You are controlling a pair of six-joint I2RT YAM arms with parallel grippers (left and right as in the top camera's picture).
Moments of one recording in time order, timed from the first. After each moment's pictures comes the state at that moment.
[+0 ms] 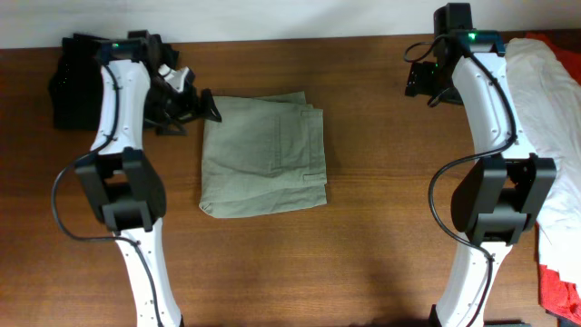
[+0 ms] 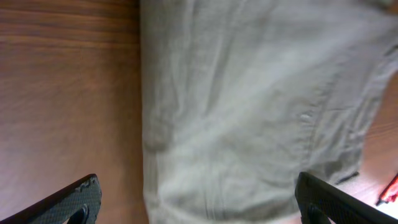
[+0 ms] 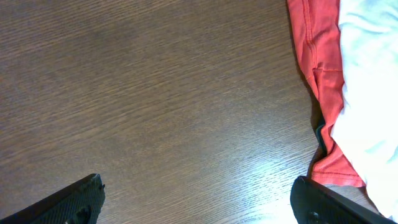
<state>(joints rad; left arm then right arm) 0.07 2.48 2.35 -1.48 0.44 0.01 -0.04 2.20 2.10 -1.16 0.22 0.26</state>
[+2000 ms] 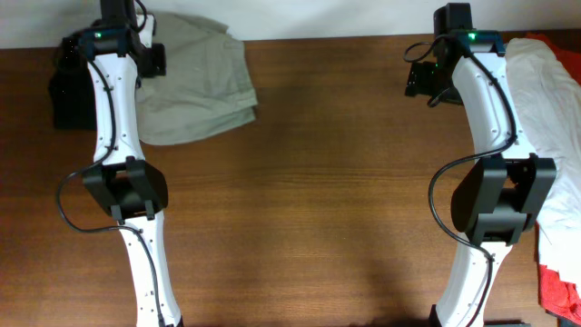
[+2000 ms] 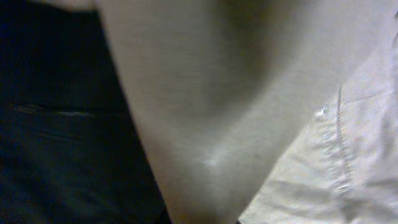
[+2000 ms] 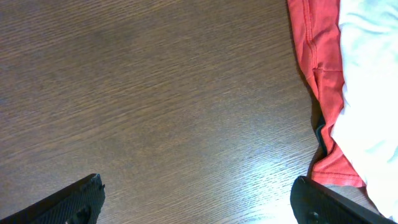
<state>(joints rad) 0.11 2.68 2.89 -1.25 -0.02 0.11 -0.04 2.20 2.10 -1.16 0.22 0.26</state>
